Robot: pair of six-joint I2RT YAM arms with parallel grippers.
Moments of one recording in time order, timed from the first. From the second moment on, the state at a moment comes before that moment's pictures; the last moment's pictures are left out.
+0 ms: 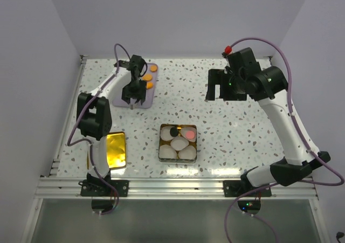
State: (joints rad) left arm -0.29 2.04 1.76 -1.08 -0.12 -0.28; right arm 0.49 1.43 1.89 -1.36 0.06 0.42
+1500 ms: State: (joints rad) left arm -0.27 1.66 1.58 -1.10 -0.07 -0.26; right arm 0.49 1.36 1.86 -1.34 0.04 0.46
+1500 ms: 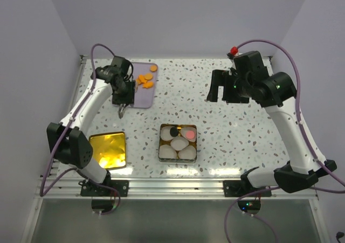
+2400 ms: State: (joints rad) left arm -0.75 1.11 1.05 -1.02 0.10 -0.47; right arm 0.49 1.18 1.53 -1.21 -0.07 0.52
